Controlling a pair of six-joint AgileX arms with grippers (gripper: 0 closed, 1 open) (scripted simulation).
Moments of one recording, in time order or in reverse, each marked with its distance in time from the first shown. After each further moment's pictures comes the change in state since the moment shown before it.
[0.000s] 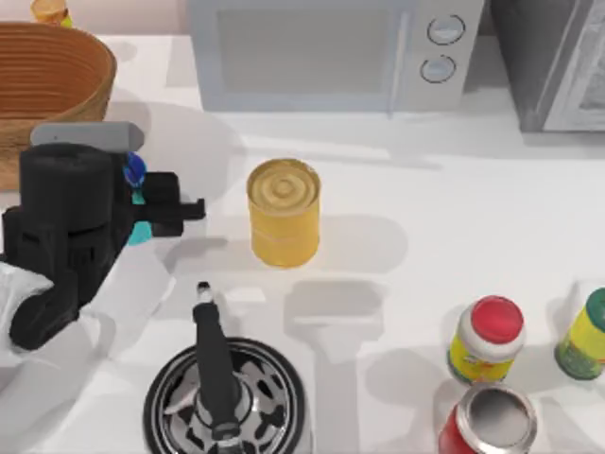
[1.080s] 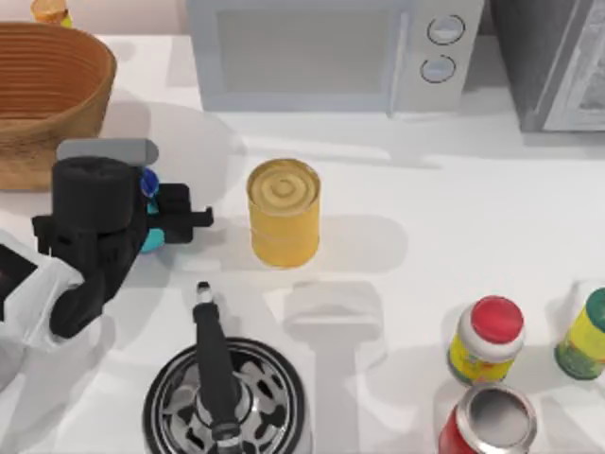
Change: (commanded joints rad) left arm 0.036 0.300 0.073 0.200 0.028 0.013; right arm 0.000 0.000 0.000 0.000 0.000 0.000
